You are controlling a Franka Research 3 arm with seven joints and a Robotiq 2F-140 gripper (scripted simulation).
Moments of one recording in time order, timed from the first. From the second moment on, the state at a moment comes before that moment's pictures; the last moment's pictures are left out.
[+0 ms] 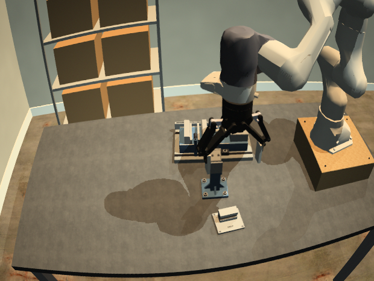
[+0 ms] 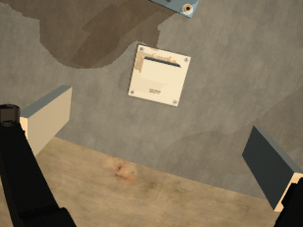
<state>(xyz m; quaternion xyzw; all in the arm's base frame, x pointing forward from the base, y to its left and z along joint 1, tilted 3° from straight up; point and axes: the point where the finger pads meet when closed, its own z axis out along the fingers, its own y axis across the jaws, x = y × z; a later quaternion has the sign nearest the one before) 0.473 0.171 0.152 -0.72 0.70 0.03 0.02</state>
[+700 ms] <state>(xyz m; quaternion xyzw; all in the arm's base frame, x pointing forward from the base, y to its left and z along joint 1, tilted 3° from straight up) 0.473 0.171 0.152 -0.71 0.70 0.03 0.02</state>
